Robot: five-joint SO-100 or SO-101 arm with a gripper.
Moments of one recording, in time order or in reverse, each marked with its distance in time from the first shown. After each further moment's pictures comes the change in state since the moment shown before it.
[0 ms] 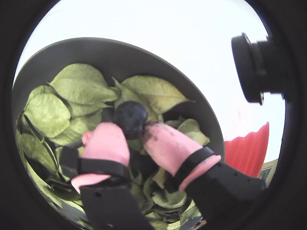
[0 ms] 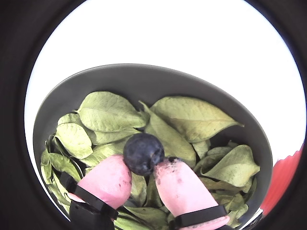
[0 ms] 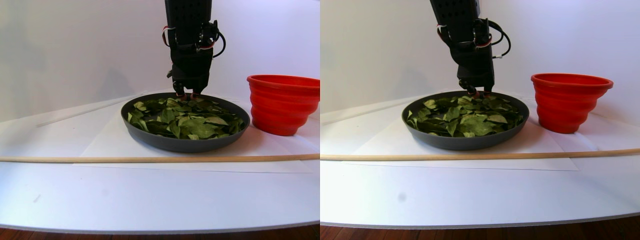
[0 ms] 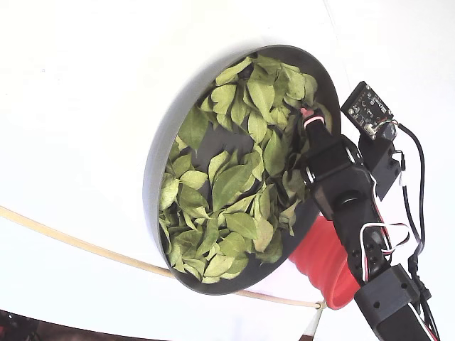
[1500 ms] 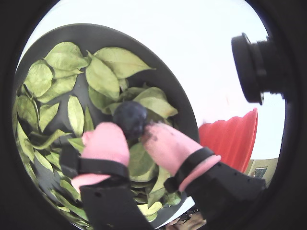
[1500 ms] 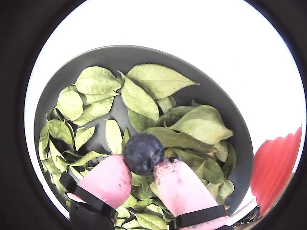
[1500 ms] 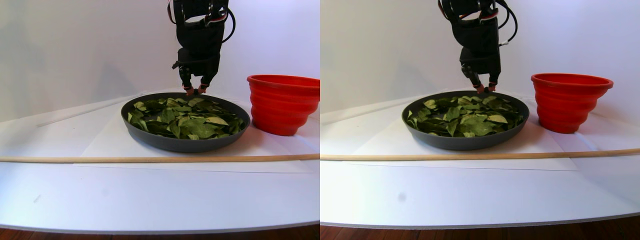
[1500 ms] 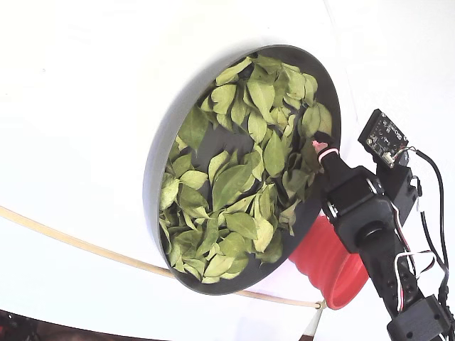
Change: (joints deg) arm 2.9 14.9 12.1 9.1 -2.1
